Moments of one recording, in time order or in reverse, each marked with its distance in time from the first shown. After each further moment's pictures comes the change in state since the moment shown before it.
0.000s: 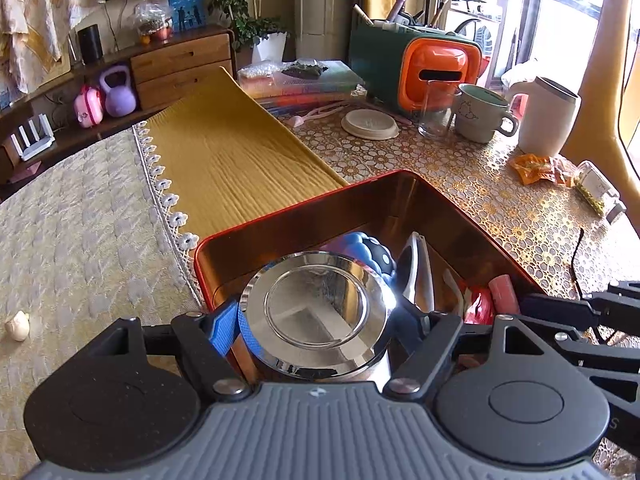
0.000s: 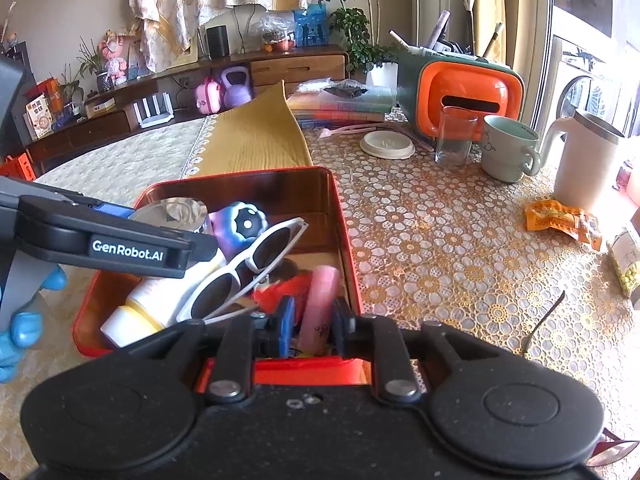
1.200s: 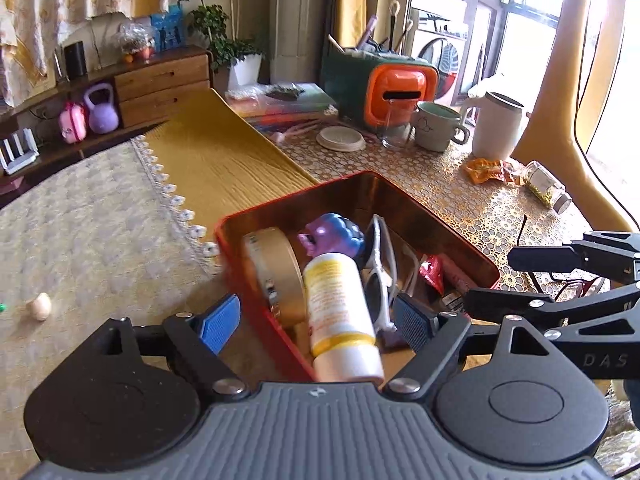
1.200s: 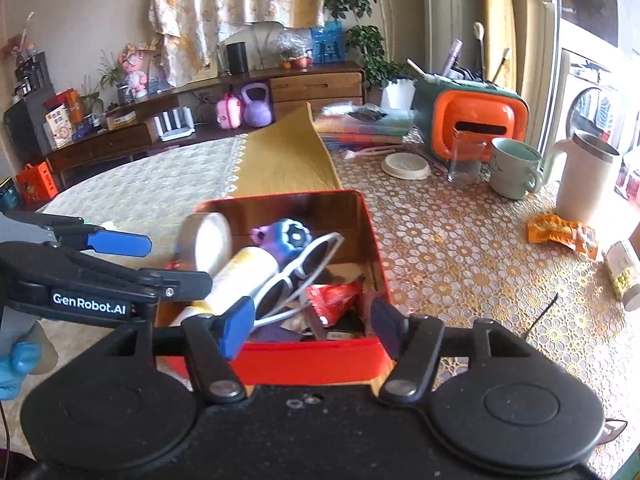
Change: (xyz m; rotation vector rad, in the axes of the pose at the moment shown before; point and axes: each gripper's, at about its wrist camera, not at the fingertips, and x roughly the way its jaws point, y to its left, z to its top) left arm -0.073 0.017 -0.033 0.021 -0.073 -0.085; right arm -0.050 0.025 0.001 -0.016 -0.046 0.066
